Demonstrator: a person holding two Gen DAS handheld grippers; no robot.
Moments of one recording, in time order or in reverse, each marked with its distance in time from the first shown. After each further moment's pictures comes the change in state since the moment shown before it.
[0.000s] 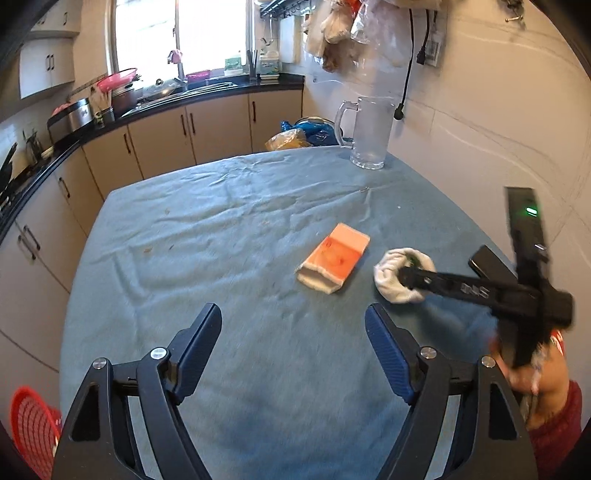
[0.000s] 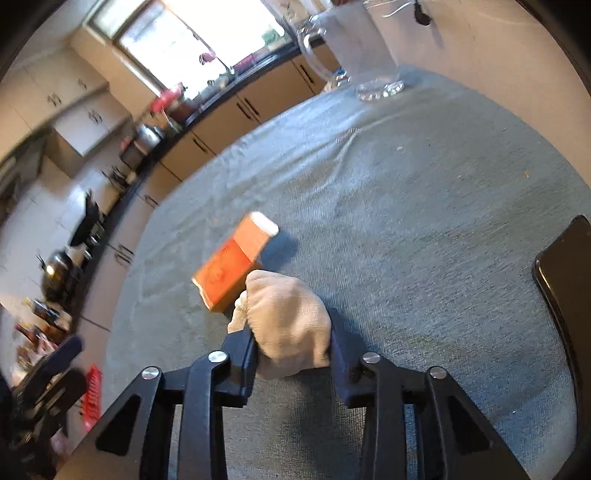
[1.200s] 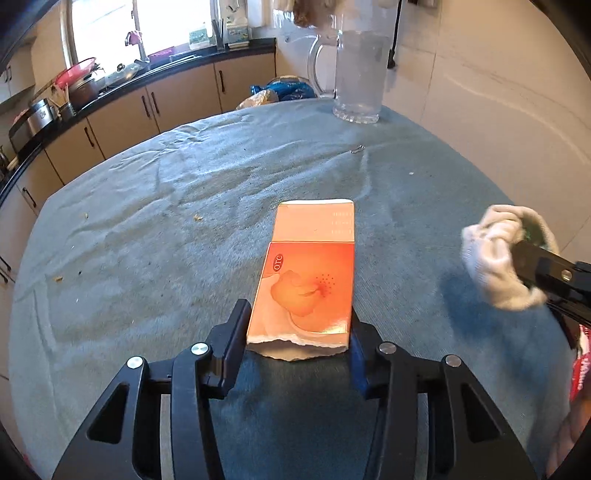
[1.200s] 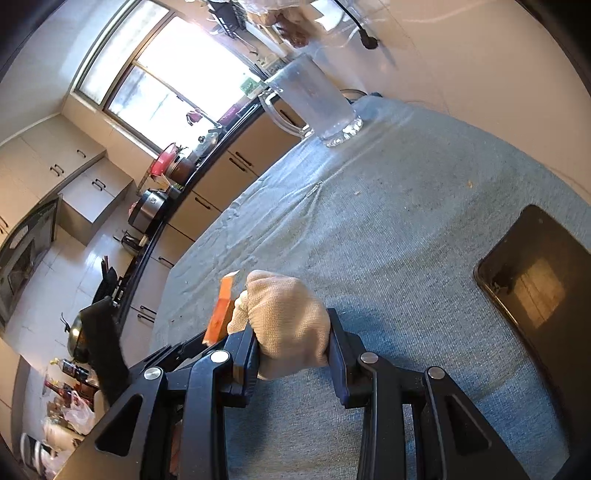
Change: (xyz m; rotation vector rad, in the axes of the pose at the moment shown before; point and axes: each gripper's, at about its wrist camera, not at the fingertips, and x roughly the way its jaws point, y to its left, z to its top) left arm 0.126 -0.029 0.021 0.077 0.120 -0.046; right arm -0.041 -0.024 0.000 0.127 -0.146 0.044
